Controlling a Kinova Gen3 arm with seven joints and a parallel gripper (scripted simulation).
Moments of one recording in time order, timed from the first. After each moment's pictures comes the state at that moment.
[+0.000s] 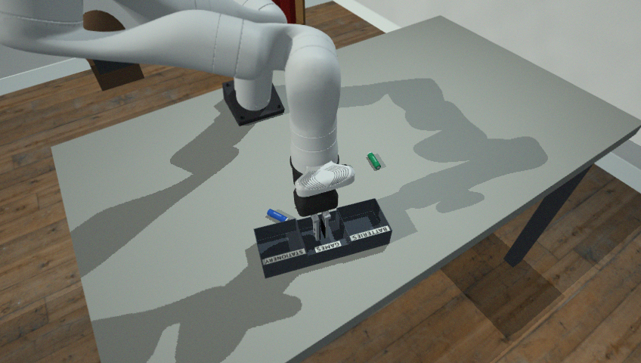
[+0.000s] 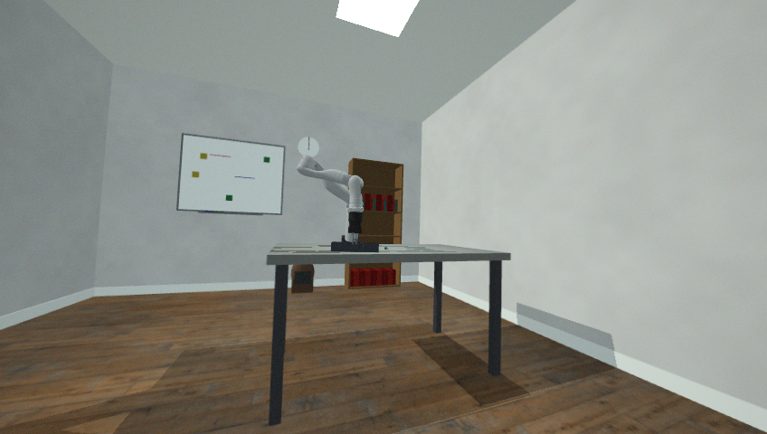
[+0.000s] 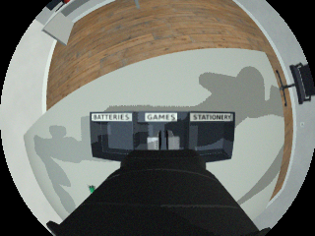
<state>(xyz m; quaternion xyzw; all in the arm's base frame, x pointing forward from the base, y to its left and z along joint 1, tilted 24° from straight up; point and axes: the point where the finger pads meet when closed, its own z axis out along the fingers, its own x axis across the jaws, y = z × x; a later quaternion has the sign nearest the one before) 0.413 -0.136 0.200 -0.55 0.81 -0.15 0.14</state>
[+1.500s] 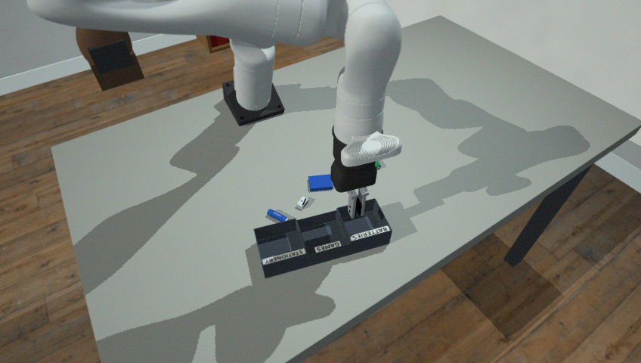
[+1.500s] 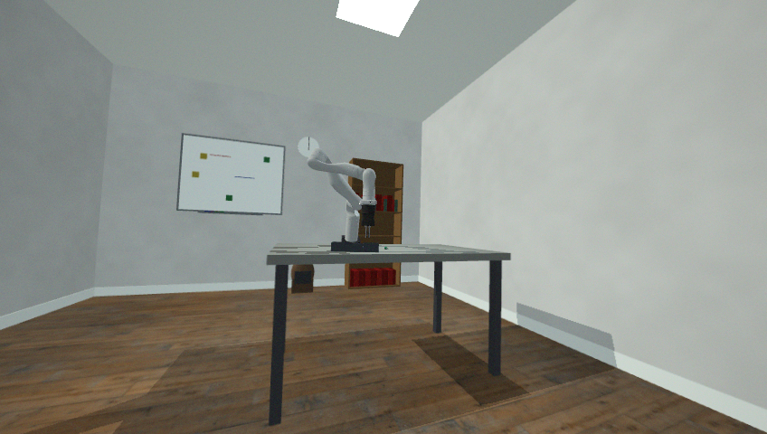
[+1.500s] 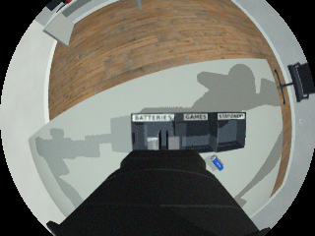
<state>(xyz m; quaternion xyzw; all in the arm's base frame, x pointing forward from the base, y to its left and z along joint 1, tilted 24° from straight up) 0.422 -0.069 0.243 -0.54 0.81 -0.15 0.14</state>
